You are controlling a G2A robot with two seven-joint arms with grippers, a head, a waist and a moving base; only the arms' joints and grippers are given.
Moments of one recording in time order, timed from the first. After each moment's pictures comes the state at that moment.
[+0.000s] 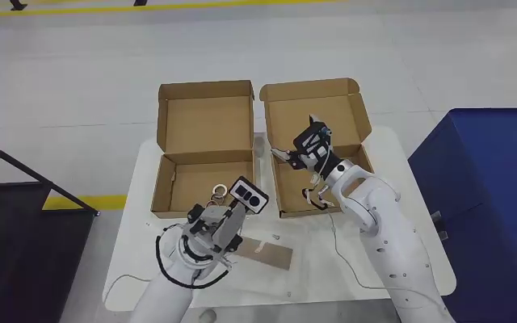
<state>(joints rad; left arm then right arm) 1.25 -1.35 -1.09 -1.78 -1.45 0.13 -1.24 -1.09 -1.31 1.28 -1.71 -1.38 -0.37 0.29</state>
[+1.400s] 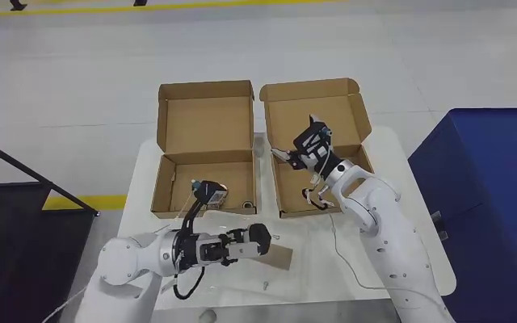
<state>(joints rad) 1.41 -1.26 -1.45 -2.04 -0.36 -0.09 -1.26 -1.09 -1.31 1.28 -1.71 -1.38 -0.37 0.29</state>
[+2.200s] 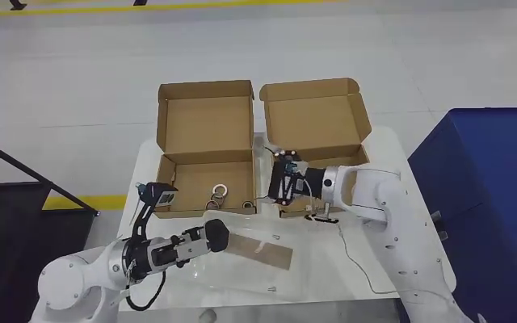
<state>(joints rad) 1.52 -1.24 -1.67 -2.13 -0.43 -0.10 -1.24 -0.98 -1.27 1.20 -1.80 -1.31 -1.00 0.52</state>
